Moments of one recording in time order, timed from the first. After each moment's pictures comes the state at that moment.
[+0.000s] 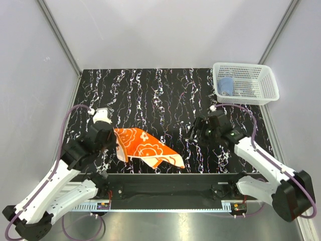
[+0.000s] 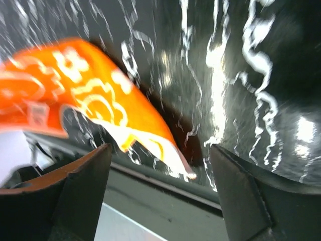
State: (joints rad) left arm -0.65 0.69 0.89 -0.95 -0.40 -0.57; right arm 0.49 1.06 0.73 -0.48 -0.20 0.82
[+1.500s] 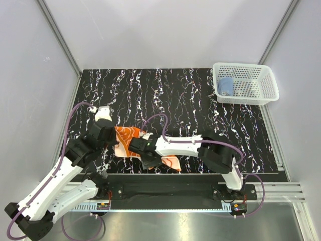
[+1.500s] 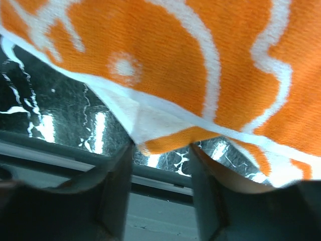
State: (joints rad) left arm -0.63 0.74 0.87 -0.91 -0.44 -0.52; right arm 1.24 2.04 1.46 -0.77 0.13 0.95
